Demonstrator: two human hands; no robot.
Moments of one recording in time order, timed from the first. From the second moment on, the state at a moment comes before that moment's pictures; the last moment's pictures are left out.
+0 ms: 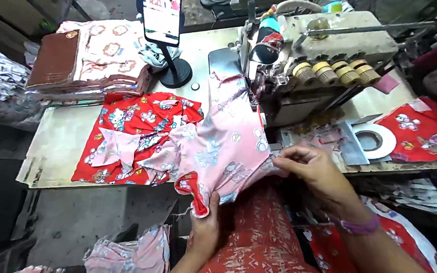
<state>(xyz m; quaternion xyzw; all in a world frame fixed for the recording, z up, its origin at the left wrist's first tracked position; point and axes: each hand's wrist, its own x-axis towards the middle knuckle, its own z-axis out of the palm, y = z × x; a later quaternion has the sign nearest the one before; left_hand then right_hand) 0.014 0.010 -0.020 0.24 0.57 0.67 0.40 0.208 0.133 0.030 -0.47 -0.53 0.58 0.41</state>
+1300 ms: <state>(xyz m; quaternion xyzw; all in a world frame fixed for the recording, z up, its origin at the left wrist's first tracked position) -0.013 0.148 0.021 0.86 0.38 0.34 -0.05 0.183 0.146 0.024 -0.45 -0.53 0.56 0.44</state>
